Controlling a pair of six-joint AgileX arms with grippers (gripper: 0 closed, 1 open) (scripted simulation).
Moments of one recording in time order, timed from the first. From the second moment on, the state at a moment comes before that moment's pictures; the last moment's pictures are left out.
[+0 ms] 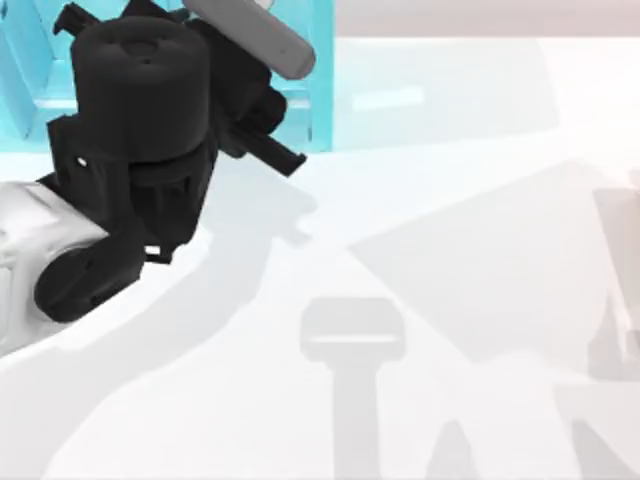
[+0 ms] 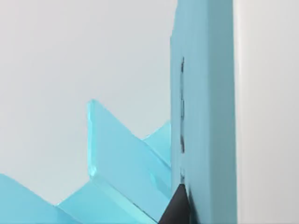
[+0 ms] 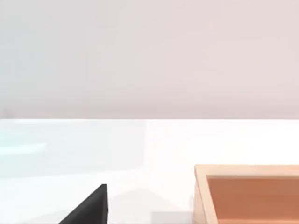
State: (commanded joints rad) left arm -0.71 1.36 0.86 0.30 -0.59 0.56; right arm 0.00 0.00 0.00 0.00 0.00 0.00
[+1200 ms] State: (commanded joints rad) left arm -1.02 1.81 1.07 0.15 -0.94 3.10; right arm 0.00 0.00 0.00 0.00 0.00 0.00
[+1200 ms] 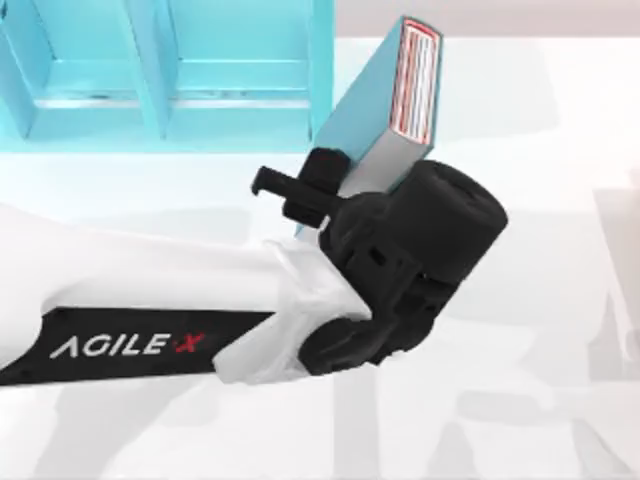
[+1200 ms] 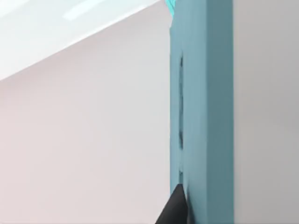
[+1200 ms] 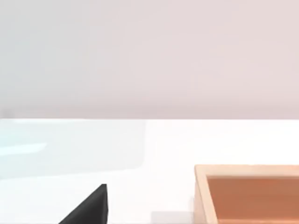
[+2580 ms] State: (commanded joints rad) left arm -1.14 2.05 1.17 0.19 -1.16 4.11; right arm 0.00 0.00 0.00 0.00 0.00 0.00
